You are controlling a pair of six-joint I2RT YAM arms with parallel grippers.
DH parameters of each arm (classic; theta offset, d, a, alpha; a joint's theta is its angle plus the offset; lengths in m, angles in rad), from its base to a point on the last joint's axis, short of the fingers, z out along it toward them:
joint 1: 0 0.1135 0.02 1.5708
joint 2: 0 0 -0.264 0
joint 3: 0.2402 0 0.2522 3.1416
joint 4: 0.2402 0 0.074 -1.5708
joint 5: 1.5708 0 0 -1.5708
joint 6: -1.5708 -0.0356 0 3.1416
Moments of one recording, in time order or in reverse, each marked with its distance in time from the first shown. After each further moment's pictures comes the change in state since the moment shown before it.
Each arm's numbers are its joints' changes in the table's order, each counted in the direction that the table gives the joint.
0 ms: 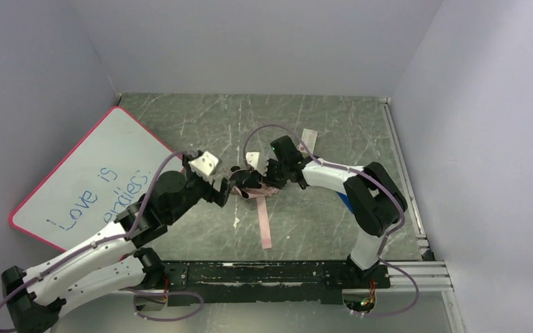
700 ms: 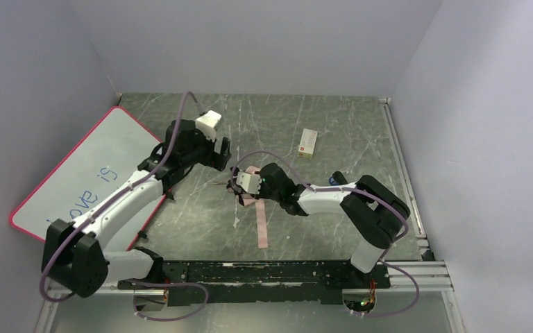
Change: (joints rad) left arm 0.448 -0.490 0.277 0.058 0.297 0.063; right arm 0.225 0.097 -0.280 -0.403 0.451 0.010
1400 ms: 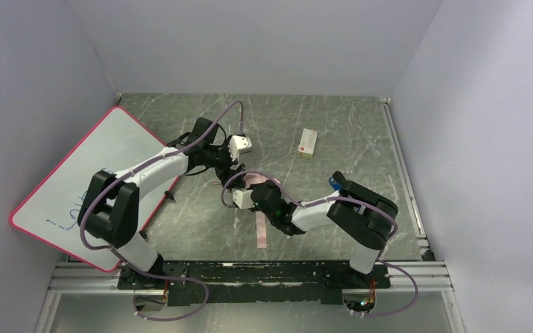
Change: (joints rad) left arm 0.000 -0.364 0.135 0.164 0.547 -0.509; right arm 0.182 -0.057 -0.113 -0.239 0.346 0.063
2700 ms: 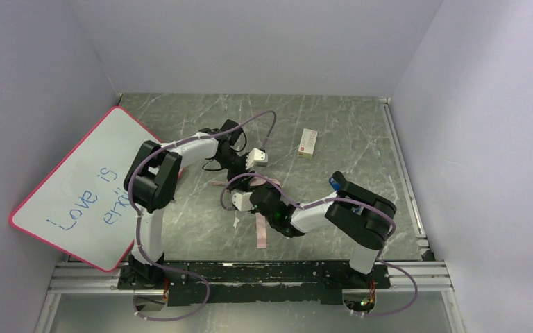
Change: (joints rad) left arm -0.061 -0.467 0.344 0.367 0.105 -0.405; right arm 0.024 -0.013 -0.010 -0.023 0.034 0.021
